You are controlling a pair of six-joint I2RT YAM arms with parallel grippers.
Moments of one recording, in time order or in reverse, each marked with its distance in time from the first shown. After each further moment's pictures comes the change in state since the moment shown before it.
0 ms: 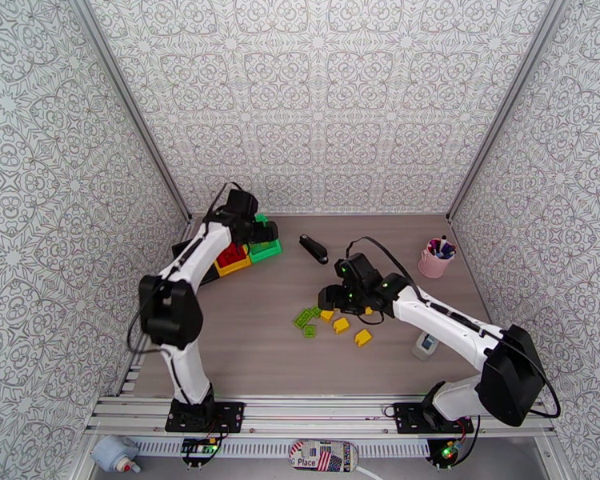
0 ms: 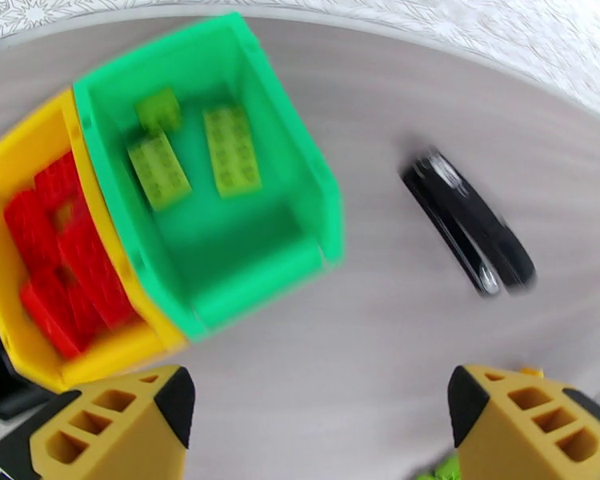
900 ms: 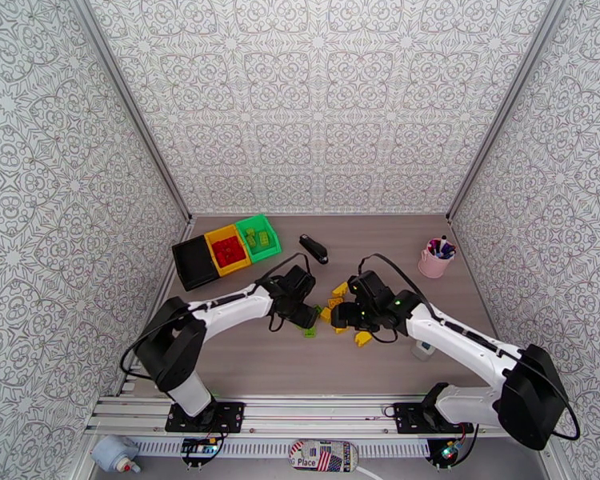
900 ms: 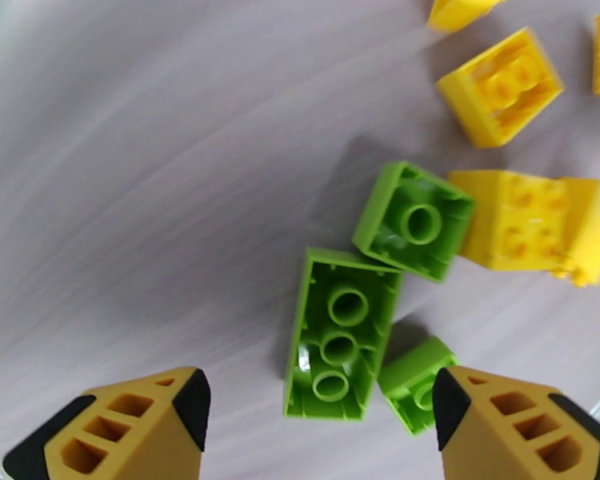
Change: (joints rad) left arm -0.497 -0.095 -0.553 0.144 -0.095 0.058; right arm 0.000 -0.153 -0.196 -0.018 0.035 0.011
